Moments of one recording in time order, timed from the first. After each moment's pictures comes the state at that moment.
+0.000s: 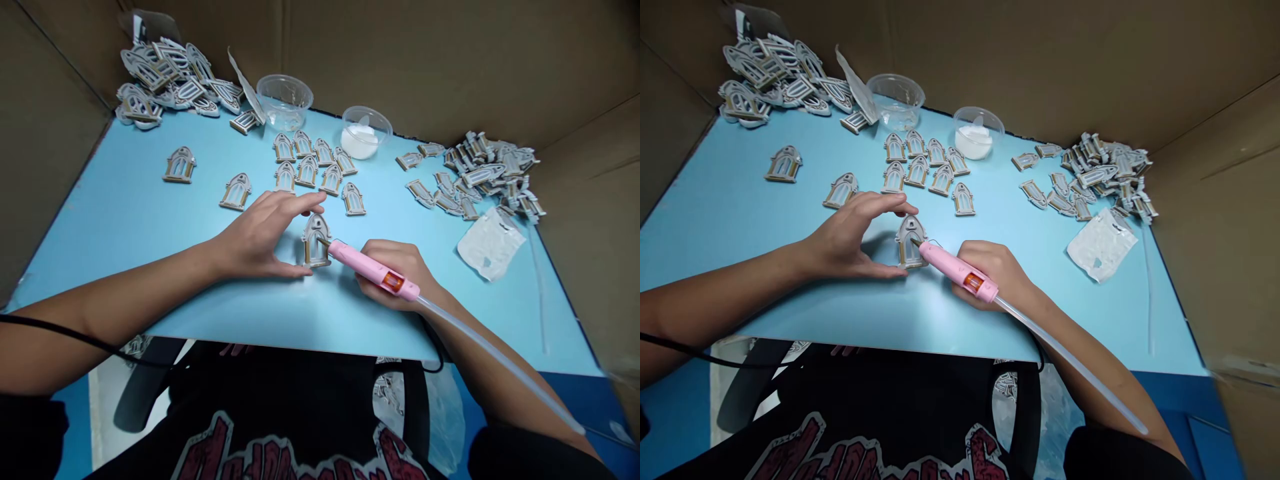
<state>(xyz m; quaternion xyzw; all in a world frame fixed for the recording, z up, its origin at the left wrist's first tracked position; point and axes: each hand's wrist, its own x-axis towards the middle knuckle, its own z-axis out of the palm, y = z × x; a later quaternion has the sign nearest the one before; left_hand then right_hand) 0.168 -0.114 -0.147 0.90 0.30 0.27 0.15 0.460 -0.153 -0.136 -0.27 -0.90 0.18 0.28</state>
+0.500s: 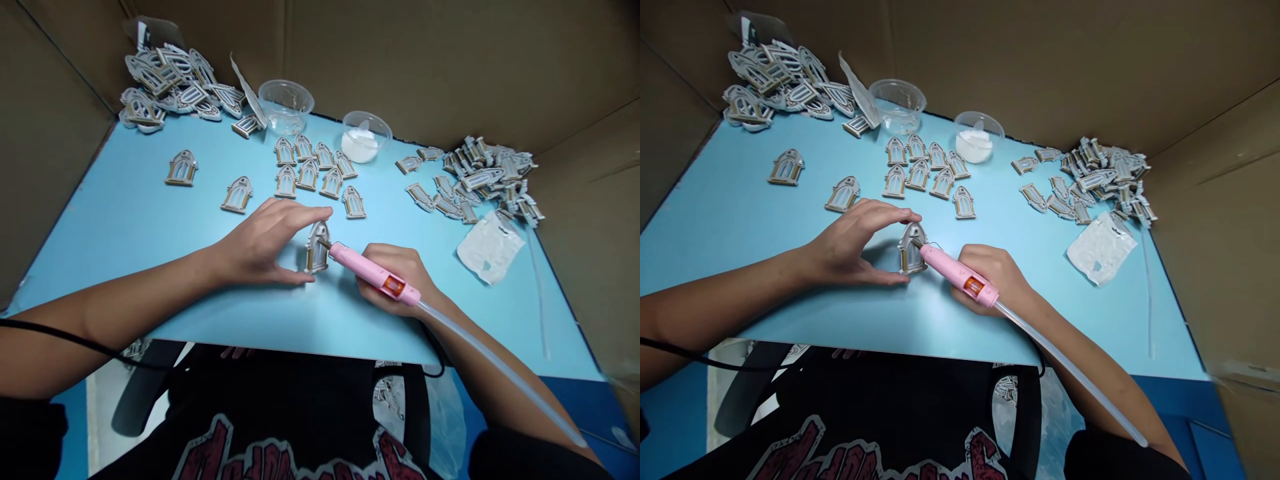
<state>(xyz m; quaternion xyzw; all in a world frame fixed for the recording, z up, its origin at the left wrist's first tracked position) 0.169 -0.117 -0.146 0.91 0.26 0.28 0.13 0.457 -0.156 -0.136 -0.30 -0.90 0.17 0.28</state>
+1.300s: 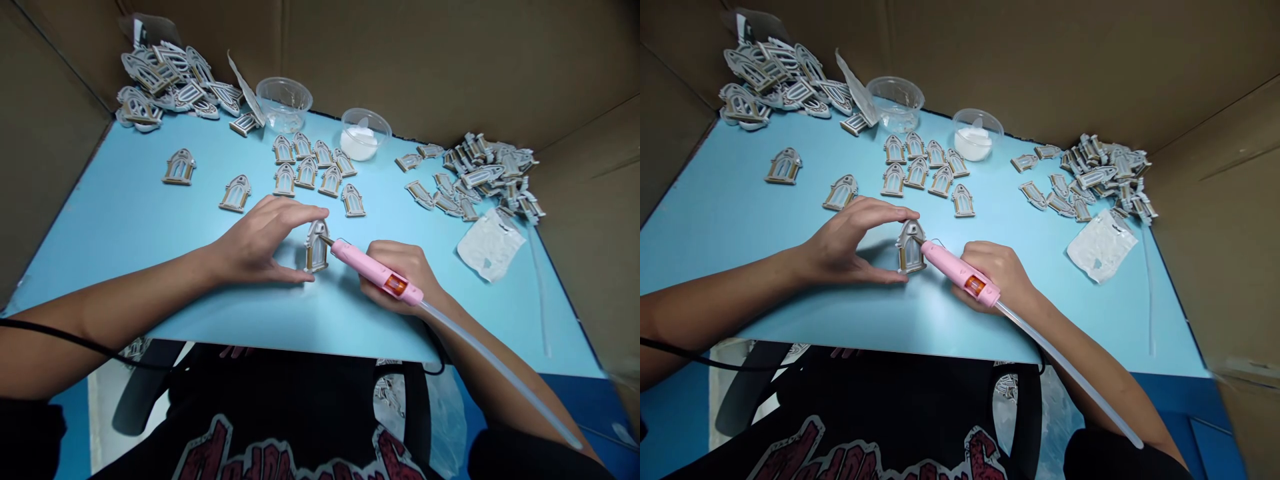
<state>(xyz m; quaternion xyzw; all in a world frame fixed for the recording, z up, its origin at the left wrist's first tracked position) 0.170 -0.112 -0.150 0.91 0.18 0.38 0.06 0.459 -0.158 -0.132 -0.31 -0.90 0.14 0.28</state>
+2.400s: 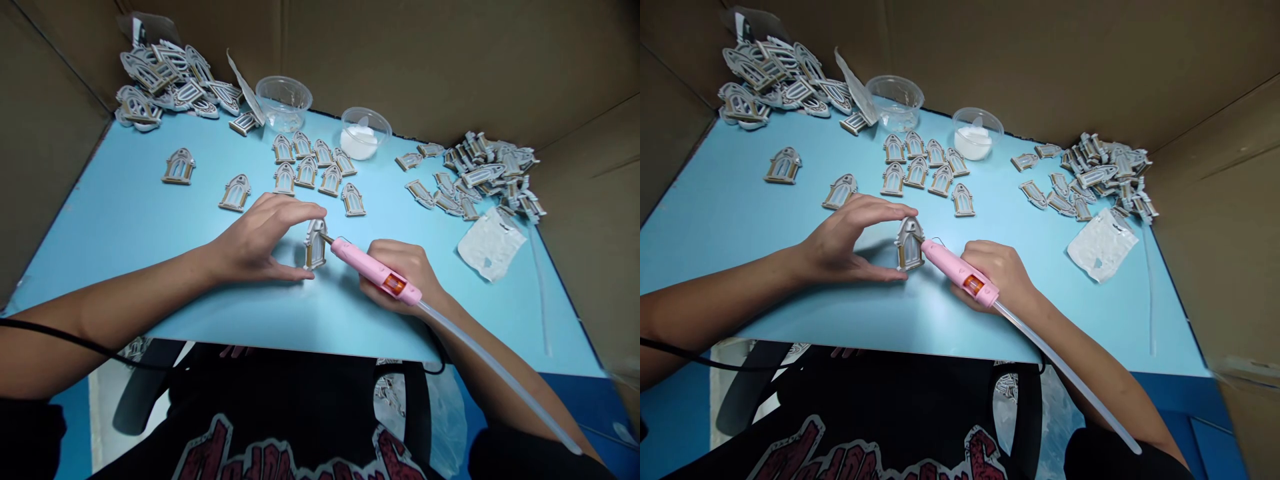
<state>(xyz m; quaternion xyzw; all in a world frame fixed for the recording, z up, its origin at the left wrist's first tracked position) 0.170 -0.111 -0.150 0.90 0.18 0.38 0.04 0.459 -0.159 -0.133 -0.33 -0.90 0.12 0.27</state>
